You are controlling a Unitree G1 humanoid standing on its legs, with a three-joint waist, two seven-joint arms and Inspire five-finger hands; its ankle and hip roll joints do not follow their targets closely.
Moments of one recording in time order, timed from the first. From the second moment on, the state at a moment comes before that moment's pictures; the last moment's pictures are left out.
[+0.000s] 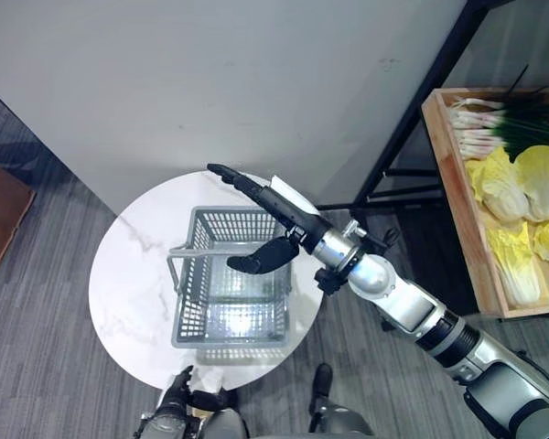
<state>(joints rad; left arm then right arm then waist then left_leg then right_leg) -0.05 0.23 -0.20 1.23 -0.06 -0.13 0.16 -0.57 -0.52 0.70 0.04 0.16 -0.18 0.01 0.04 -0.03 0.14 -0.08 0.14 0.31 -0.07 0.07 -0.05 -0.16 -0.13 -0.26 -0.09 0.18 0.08</state>
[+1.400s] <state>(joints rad) -0.09 0.22 -0.22 1.21 -0.06 -0.12 0.20 -0.69 -0.43 0.77 0.21 -0.03 -0.15 -0.08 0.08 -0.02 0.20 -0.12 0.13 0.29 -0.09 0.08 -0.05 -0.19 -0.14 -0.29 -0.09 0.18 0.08</state>
